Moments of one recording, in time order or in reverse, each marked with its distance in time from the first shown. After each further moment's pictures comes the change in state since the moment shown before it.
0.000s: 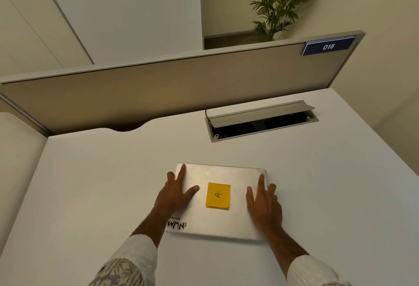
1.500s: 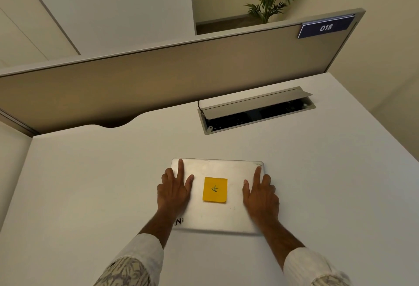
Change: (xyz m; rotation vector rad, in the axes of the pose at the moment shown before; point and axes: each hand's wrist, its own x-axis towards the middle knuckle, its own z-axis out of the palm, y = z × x) left_hand 0.001 0.020 0.028 0.494 0.170 -0.024; right_hand 0.010 0.006 0.022 -0.085 0.024 -0.008
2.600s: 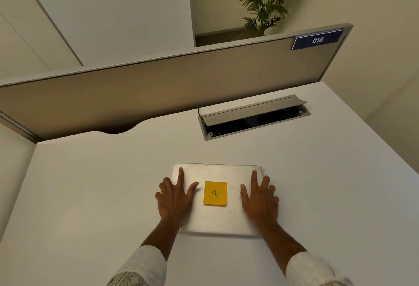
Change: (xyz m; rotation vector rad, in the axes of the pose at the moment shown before) left_hand -0.019 0.005 -0.010 -0.095 0.013 -0.139; right_hand -0.006 -0.002 -0.018 -0.093 -0.038 -0.031
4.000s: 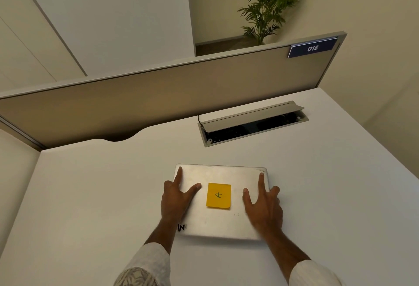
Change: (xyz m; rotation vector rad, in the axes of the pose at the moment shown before) left_hand 0.014 0.001 -0.010 -0.751 -0.104 -0.099; right_hand -0.003 0.013 -0.003 0.314 0.088 0.099
